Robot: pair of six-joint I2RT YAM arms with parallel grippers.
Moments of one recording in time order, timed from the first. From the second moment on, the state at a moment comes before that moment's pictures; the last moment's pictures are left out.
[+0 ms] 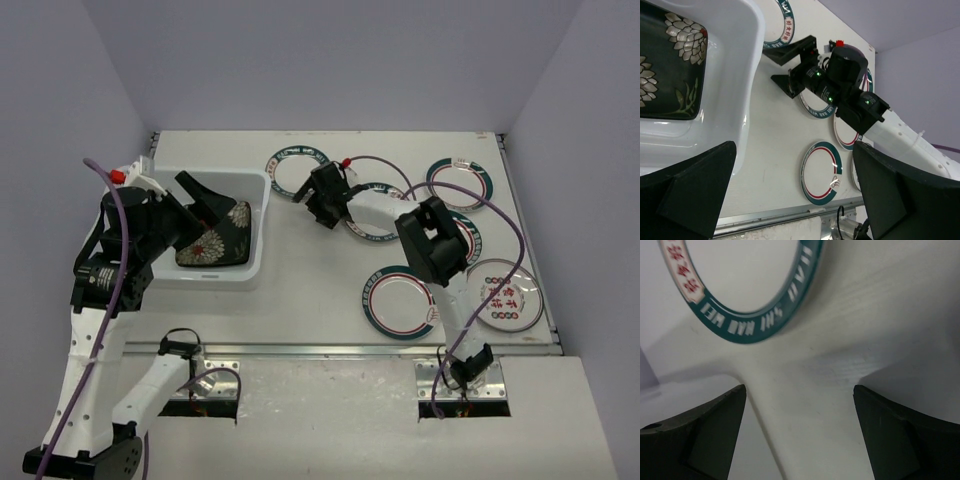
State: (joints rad) left arm -0.08 0.78 1.16 -0.80 0.18 -0.77; right arm 0.61 2.22 1.55 -0.15 0.12 1.13
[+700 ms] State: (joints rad) left arm -0.08 0.70 1.18 -0.87 0.21 -0.76; right arm 0.53 2.42 1.75 -0.10 0.23 1.47
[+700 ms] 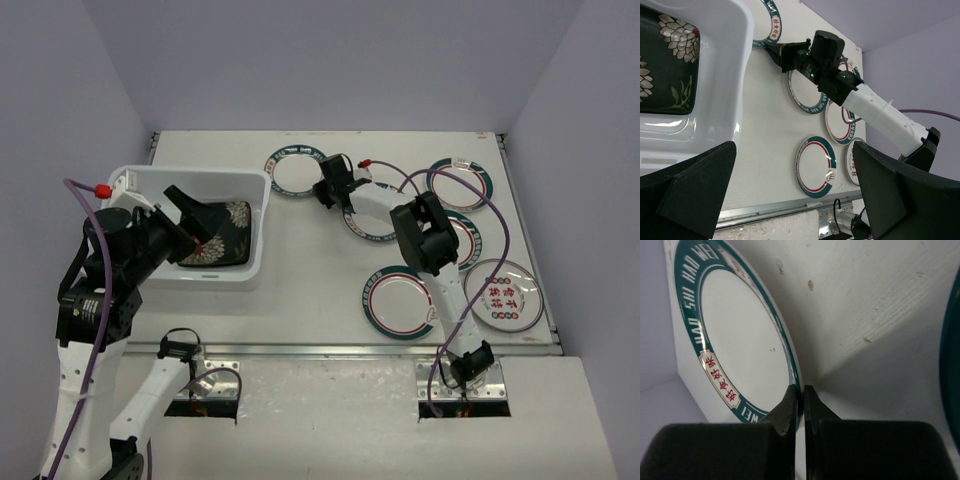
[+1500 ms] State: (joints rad) left arm -0.10 0.97 1.22 -0.78 0.26 -0.60; right arm 0.25 1.72 1.48 -0.10 -0.19 1.10
